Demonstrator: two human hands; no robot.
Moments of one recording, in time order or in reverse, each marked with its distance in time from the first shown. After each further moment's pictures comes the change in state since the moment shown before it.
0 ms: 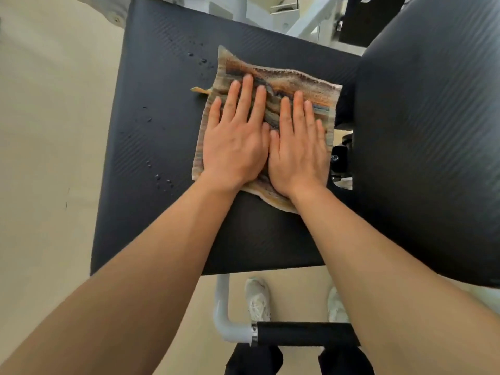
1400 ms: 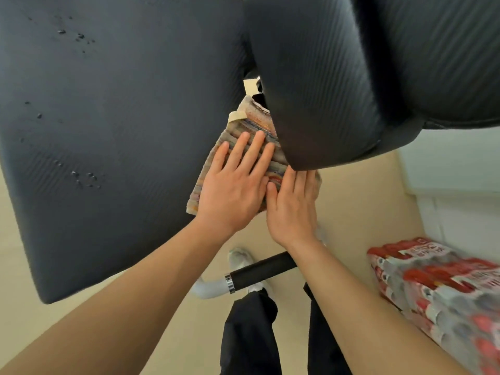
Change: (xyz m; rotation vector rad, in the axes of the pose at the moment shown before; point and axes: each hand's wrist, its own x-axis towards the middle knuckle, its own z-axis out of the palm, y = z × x) left_hand -0.120 0.077 0.022 0.022 -0.191 0.580; right_hand -0.190 0.057 0.022 0.172 0.031 0.460
